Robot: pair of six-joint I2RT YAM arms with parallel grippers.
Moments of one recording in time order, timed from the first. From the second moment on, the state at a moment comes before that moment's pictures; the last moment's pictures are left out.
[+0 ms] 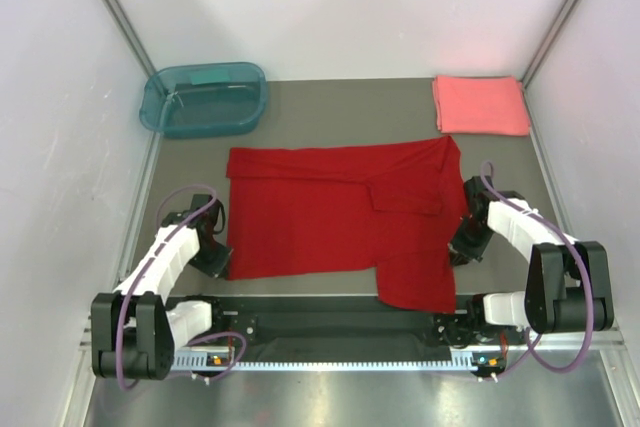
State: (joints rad) left arm -0.03 1.10 0.56 -0.97 -0.15 -1.13; right arm 0.05 1.31 0.64 -0.86 -0.03 0.66
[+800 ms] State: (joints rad) left arm -0.03 1.12 0.84 -0.95 -0.23 -0.91; right arm 0.05 1.27 0.92 -0.92 0.03 0.58
